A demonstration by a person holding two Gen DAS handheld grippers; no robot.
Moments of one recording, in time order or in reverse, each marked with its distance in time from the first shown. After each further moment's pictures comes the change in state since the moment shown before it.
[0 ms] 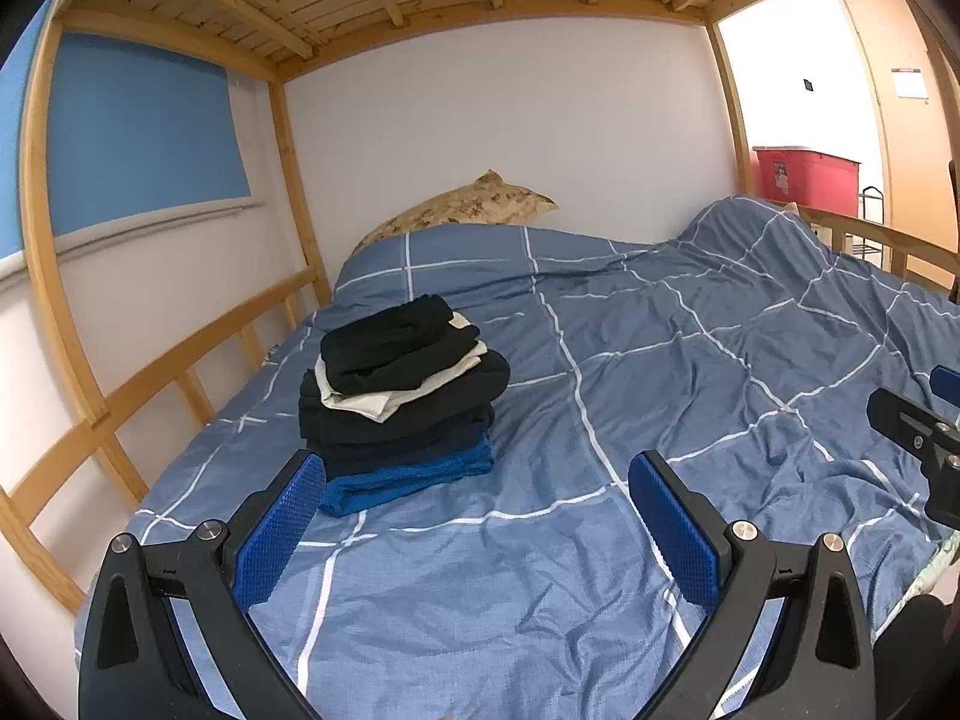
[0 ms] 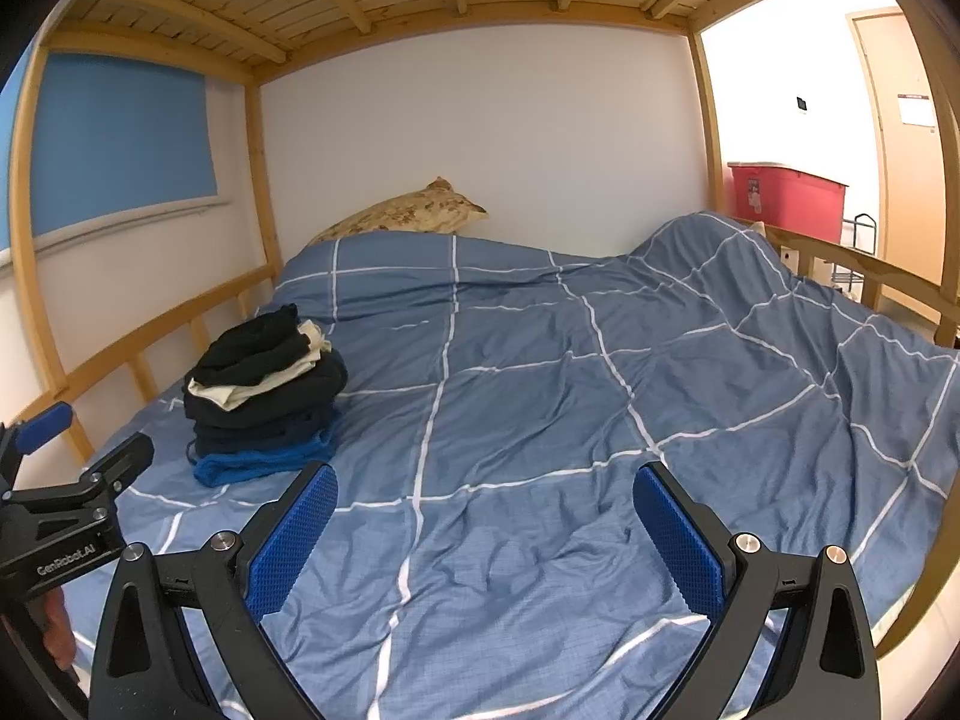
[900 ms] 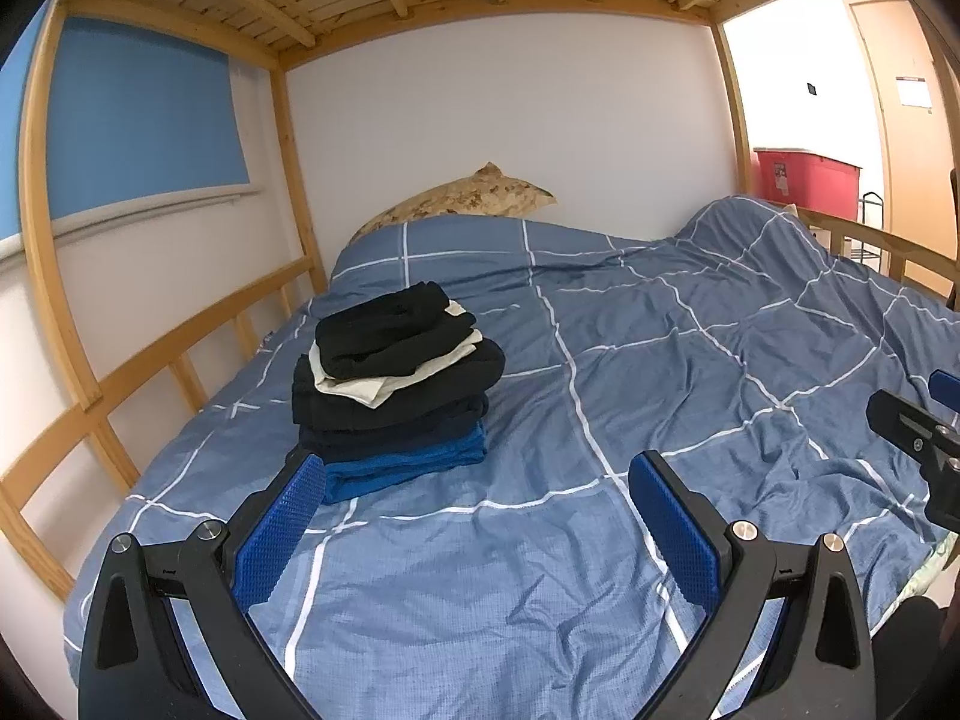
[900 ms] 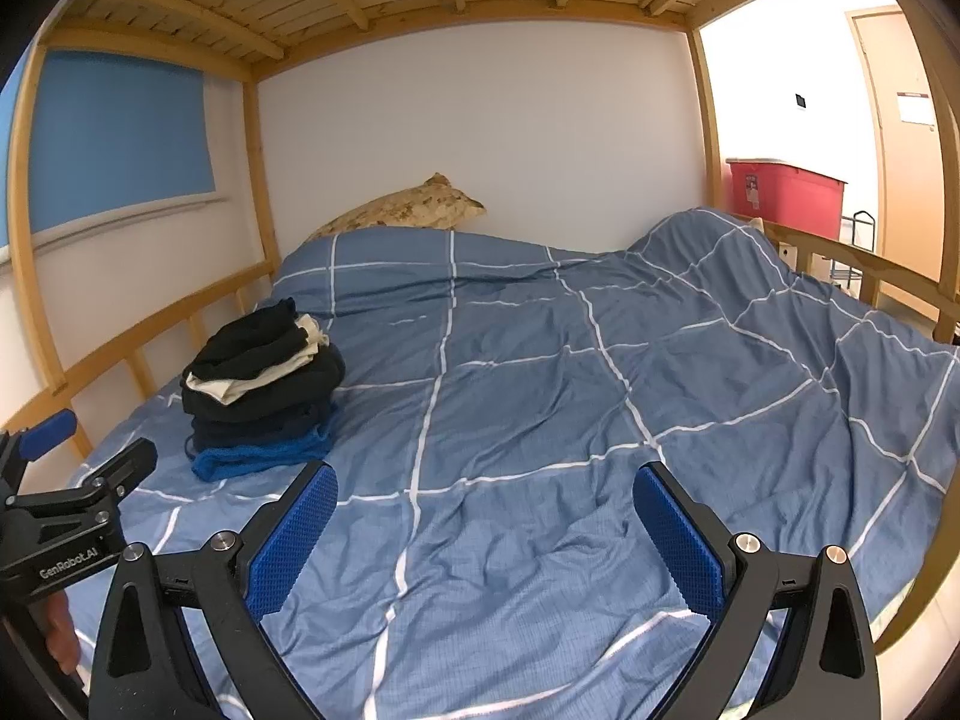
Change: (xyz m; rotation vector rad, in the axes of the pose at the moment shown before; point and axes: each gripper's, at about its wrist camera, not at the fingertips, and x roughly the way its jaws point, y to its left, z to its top) left arm 0.002 -0.003 -0.006 -0.018 0.010 -0.008; right arm 0.001 -0.005 -0.002 0.001 0.007 0.004
